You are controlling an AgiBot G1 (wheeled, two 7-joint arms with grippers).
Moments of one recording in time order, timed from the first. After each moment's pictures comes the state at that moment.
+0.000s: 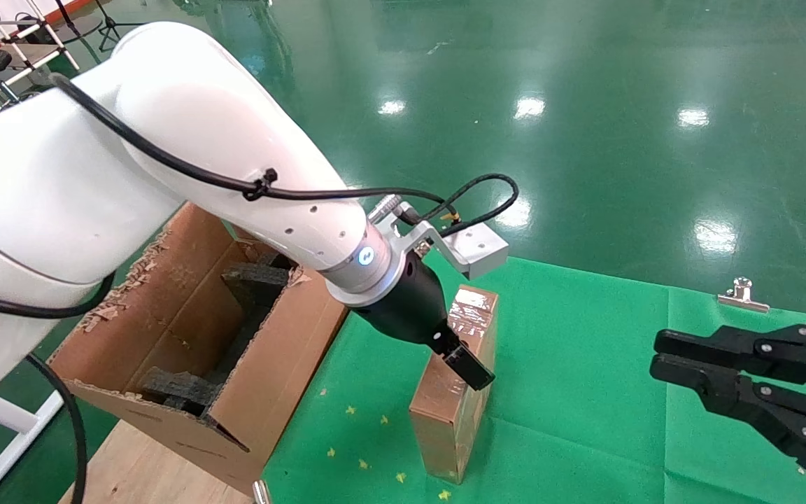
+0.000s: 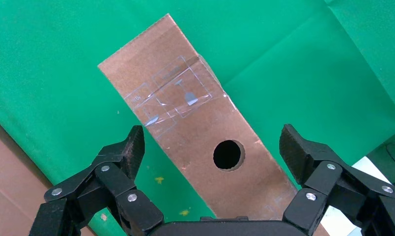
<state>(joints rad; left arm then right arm) -1.83 1.08 1.17 -1.36 1.78 1.47 -1.60 1.08 -0.60 -0.32 1.27 -0.70 -1.48 0.16</state>
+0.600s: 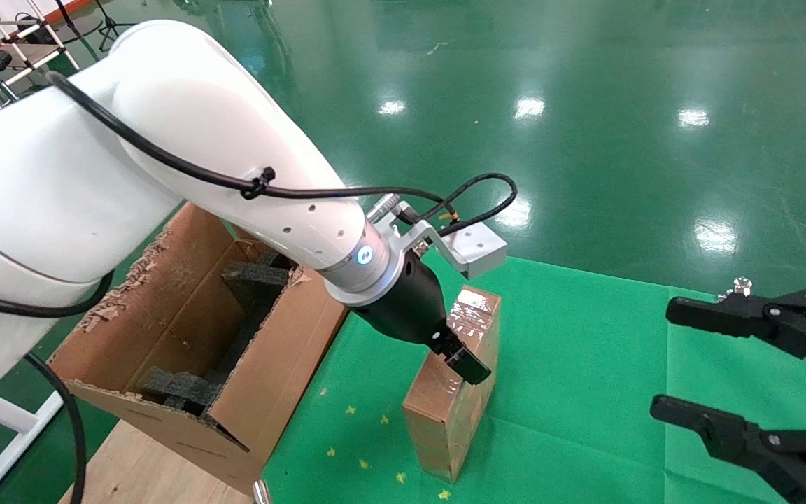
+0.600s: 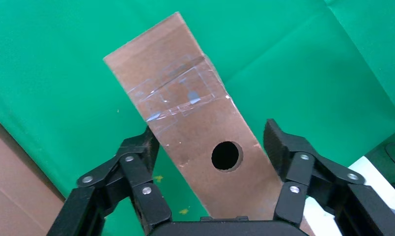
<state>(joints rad) -1.83 1.07 1.17 -1.35 1.77 1.47 -1.60 1.08 -0.60 -0.32 1.27 -0.70 -1.48 0.16</state>
